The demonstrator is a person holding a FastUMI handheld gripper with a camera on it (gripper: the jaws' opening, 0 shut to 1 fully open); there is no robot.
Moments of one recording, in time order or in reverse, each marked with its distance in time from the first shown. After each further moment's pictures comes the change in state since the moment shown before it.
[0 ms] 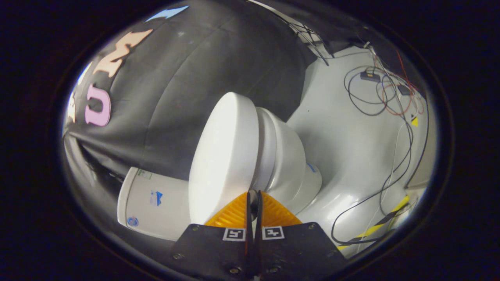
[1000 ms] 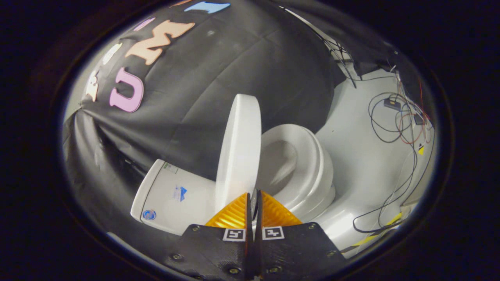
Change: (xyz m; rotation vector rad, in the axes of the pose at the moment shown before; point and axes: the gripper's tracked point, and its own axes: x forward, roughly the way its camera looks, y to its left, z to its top) arm -0.056 0.100 0.011 -0.160 -0.078 0.131
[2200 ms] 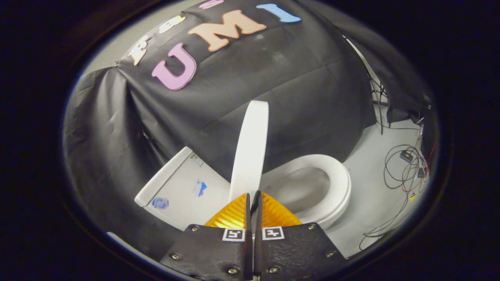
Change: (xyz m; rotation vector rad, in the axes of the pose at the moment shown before) arm -0.026 0.117 0.003 -0.305 -0.111 0.095
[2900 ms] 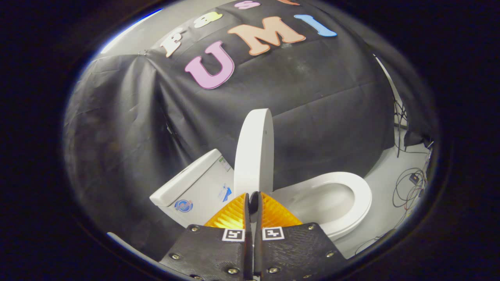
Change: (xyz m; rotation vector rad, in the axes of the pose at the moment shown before) arm 0.003 0.092 0.005 -0.152 -0.071 0.111
